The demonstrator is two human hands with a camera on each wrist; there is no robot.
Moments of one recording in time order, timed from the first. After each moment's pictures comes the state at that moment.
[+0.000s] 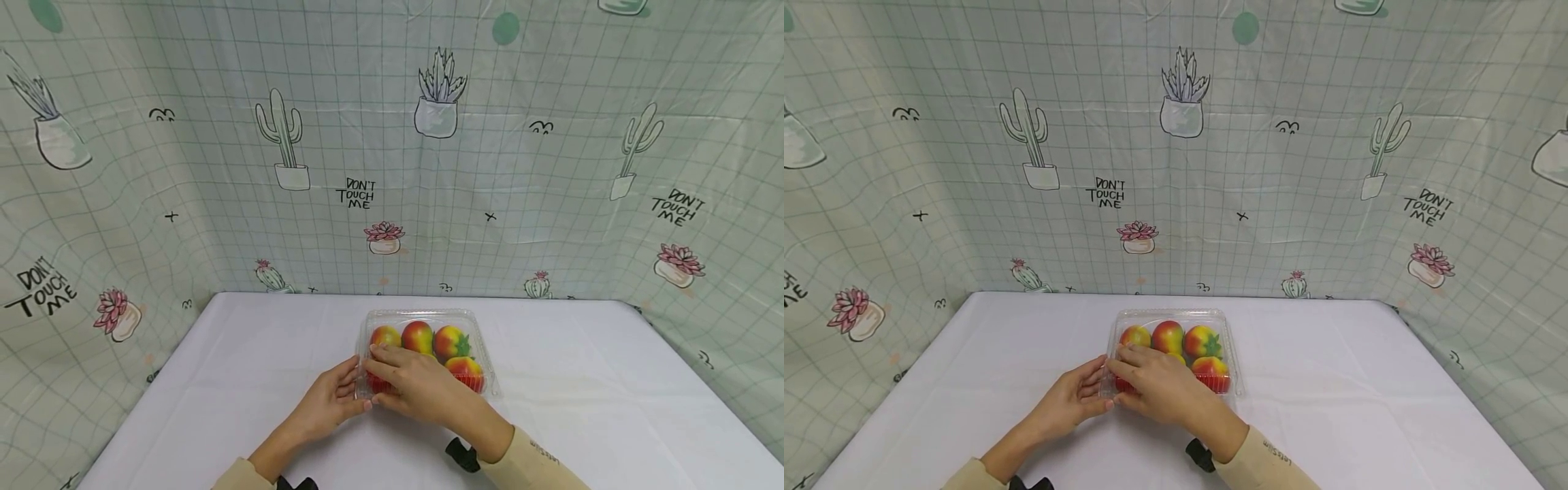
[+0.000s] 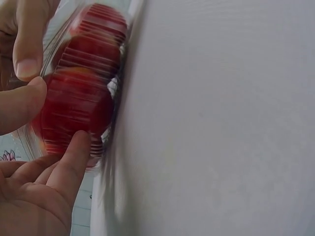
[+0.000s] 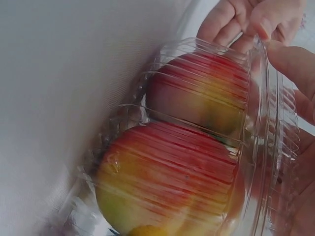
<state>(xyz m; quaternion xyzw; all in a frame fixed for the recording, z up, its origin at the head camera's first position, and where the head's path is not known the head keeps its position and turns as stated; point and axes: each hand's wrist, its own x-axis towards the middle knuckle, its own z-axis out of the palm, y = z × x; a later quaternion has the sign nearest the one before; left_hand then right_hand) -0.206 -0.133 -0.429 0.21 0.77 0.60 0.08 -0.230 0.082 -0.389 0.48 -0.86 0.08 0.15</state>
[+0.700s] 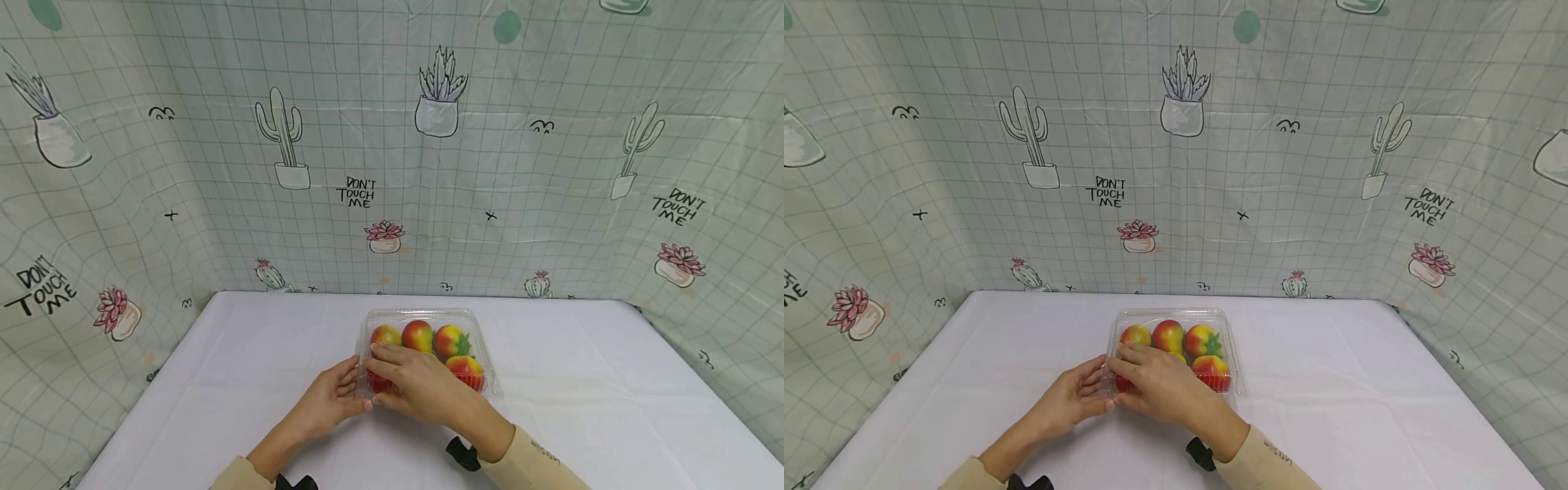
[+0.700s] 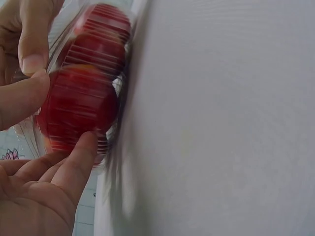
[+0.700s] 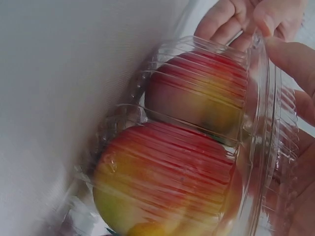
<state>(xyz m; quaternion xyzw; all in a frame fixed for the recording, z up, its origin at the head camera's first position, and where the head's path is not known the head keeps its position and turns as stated) -0.205 -0.133 -0.425 0.20 0.77 0.60 0.08 -0.229 0.083 -0.386 0.47 -0.86 0.10 0.13</state>
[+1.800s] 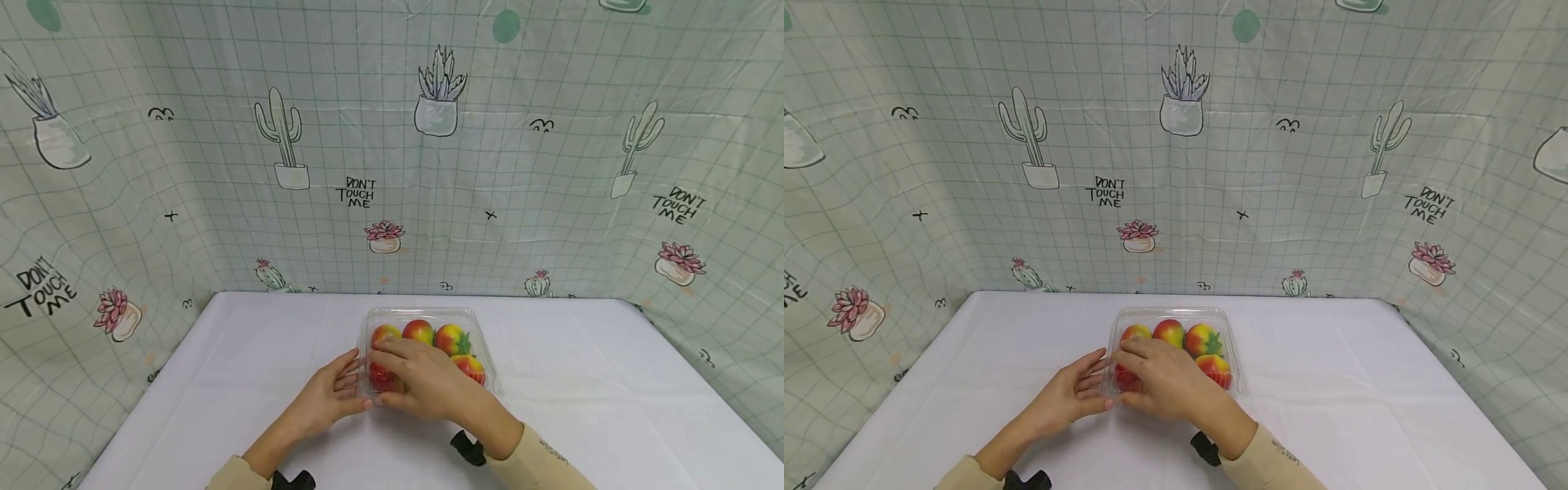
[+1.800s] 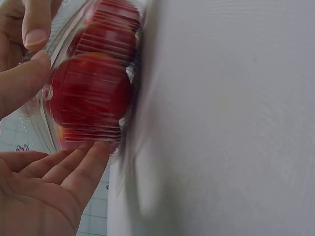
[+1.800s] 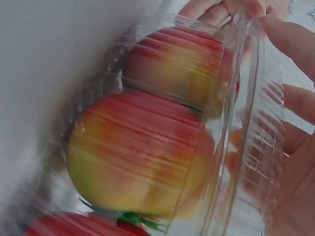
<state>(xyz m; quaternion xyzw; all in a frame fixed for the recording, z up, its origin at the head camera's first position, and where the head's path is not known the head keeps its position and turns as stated) -0.205 -0.137 -0.420 0.20 0.77 0.60 0.09 -0.226 0.089 -0.377 0.45 -0.88 0.10 0.13</state>
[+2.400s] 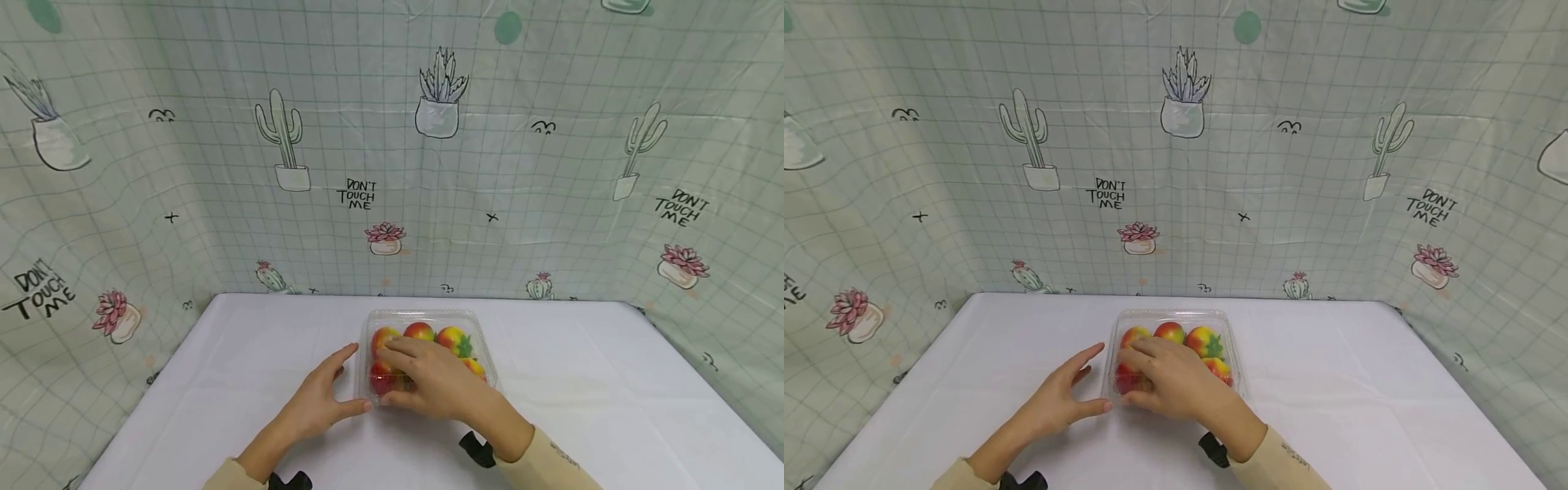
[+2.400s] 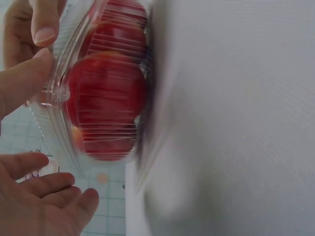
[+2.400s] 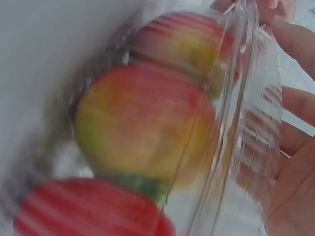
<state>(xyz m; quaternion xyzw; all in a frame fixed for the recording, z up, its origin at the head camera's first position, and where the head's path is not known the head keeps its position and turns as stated) -0.200 -0.136 -0.412 0.18 0.86 0.48 -0.01 -0.231 0.099 -0.374 0.44 -0.88 0.11 0.14</state>
